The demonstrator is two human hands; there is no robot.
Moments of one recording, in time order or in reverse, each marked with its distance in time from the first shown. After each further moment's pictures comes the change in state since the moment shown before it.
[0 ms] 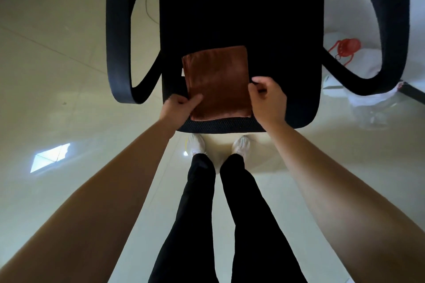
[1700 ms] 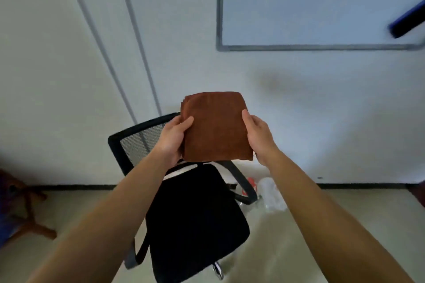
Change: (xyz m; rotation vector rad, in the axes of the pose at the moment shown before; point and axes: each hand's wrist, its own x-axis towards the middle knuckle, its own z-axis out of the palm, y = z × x) left_hand -0.412 0.354 -0.089 -0.478 -0.466 0.777; right_hand -0.168 -0.241 -0.421 0.730 0.329 -0.108
